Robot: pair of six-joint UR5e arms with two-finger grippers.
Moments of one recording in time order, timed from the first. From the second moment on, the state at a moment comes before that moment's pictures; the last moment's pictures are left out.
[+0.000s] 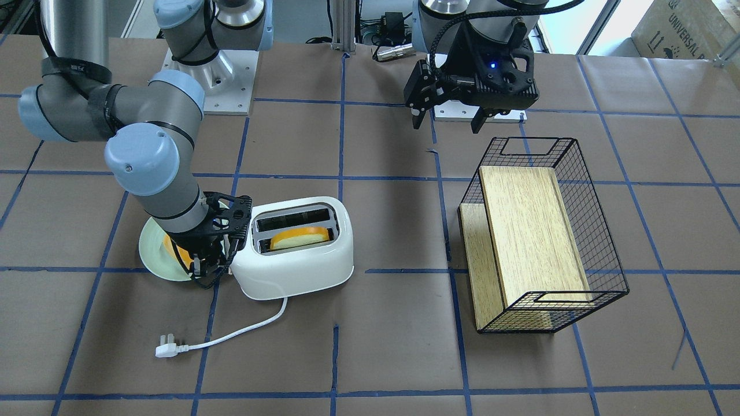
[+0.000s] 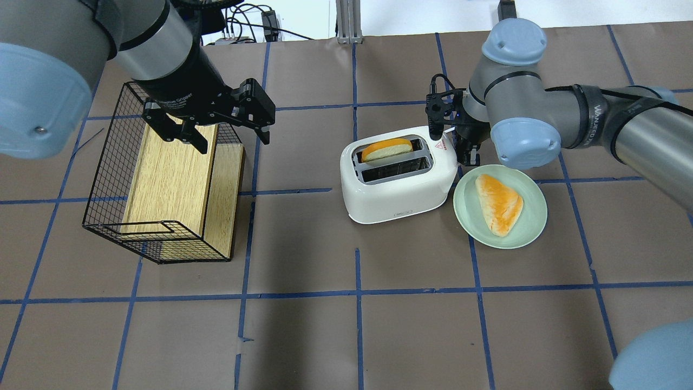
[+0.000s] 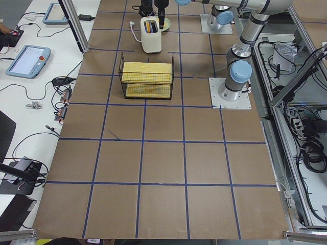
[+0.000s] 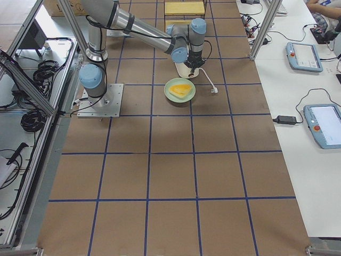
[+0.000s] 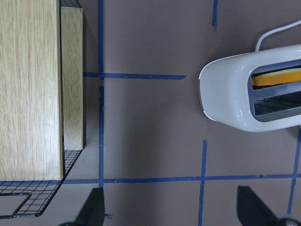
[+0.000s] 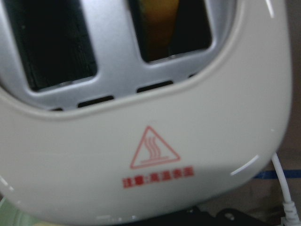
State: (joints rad) left arm -1.68 -1.54 -1.56 -1.59 1.45 -0.16; right arm 1.59 -1.26 1.80 -2.15 -1.53 -1.52
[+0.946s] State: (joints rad) left arm -1.68 -1.54 -1.56 -1.59 1.45 -0.16; right arm 1.60 -1.35 1.45 -1.69 -1.54 -1.27
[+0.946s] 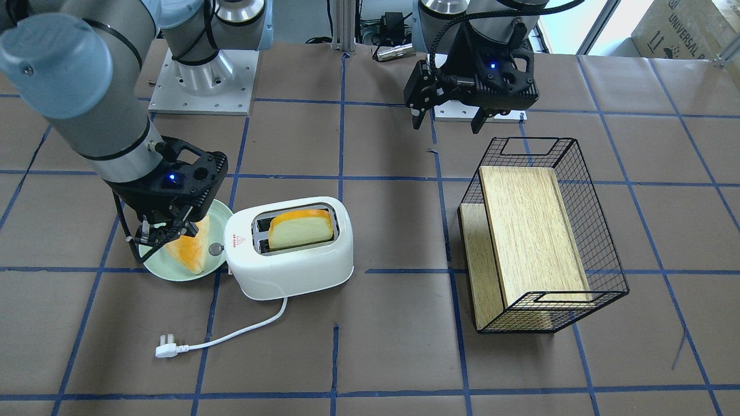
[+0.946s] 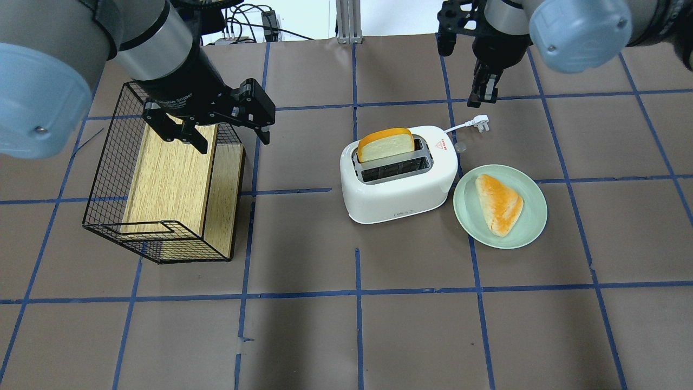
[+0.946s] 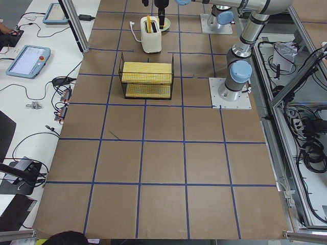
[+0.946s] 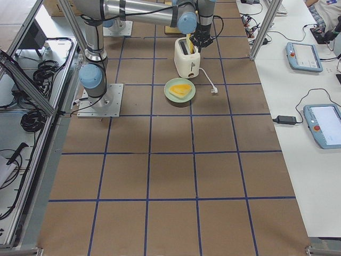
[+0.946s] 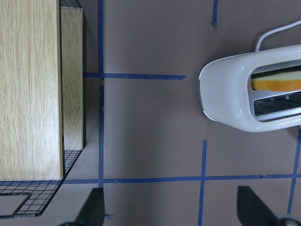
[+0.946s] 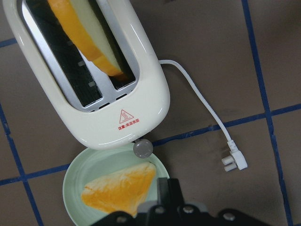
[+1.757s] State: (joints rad) left arm -1.68 -1.54 -1.56 -1.59 1.45 -0.16; right arm 1.60 -1.48 1.46 -1.59 -1.53 -0.48
